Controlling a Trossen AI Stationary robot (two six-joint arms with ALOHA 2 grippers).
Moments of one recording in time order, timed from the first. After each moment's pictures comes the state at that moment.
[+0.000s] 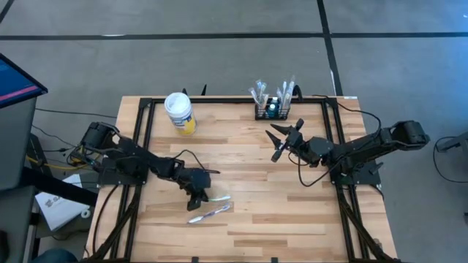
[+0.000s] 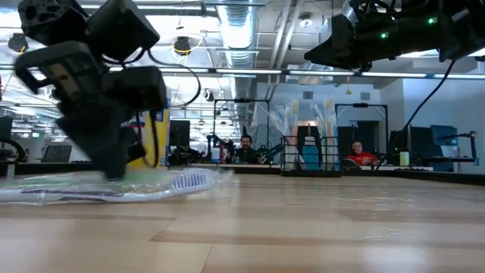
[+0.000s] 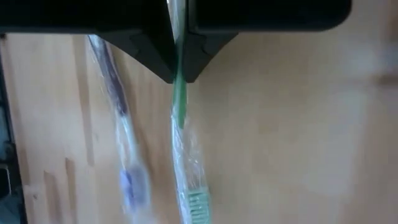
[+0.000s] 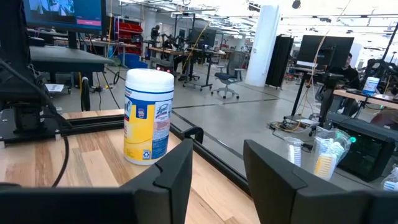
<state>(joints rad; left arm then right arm) -0.23 1.59 0.54 0.18 0.22 -0.48 0.08 1.21 0.37 0.89 0.72 -0.16</state>
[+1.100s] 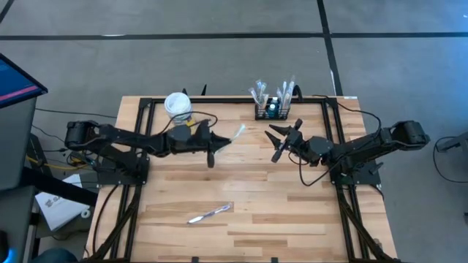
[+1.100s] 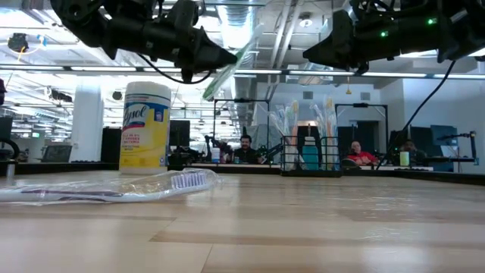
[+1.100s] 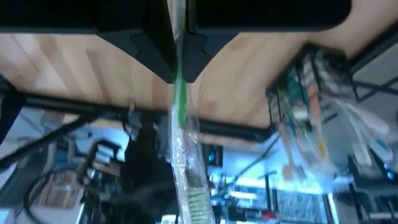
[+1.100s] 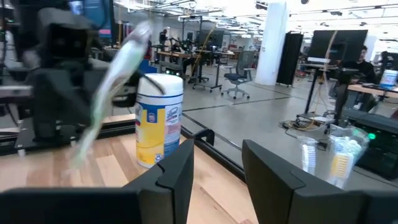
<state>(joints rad) 0.11 1.37 0.59 0.65 -0.09 -0.08 0.07 1.21 0.37 0.90 0.67 -0.10</state>
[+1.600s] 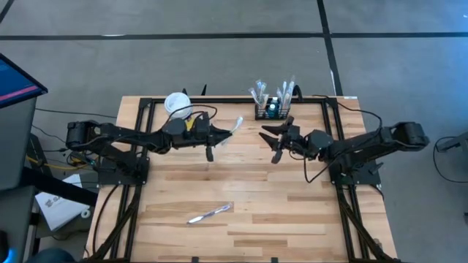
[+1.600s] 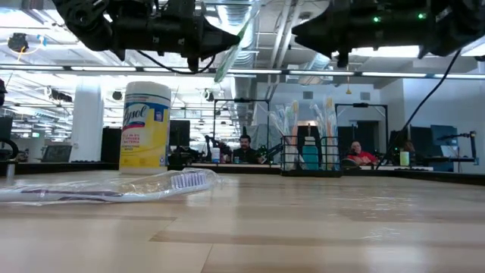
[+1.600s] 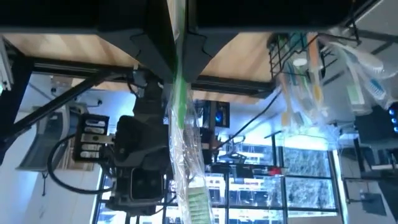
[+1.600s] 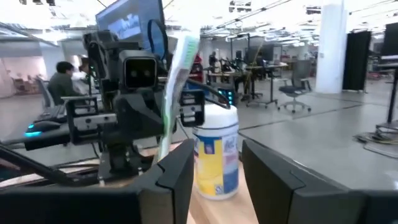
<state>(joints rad) 0.18 1.38 0.59 0.85 0.02 -0.05 0.00 1.22 0.43 0.94 0.37 0.03</state>
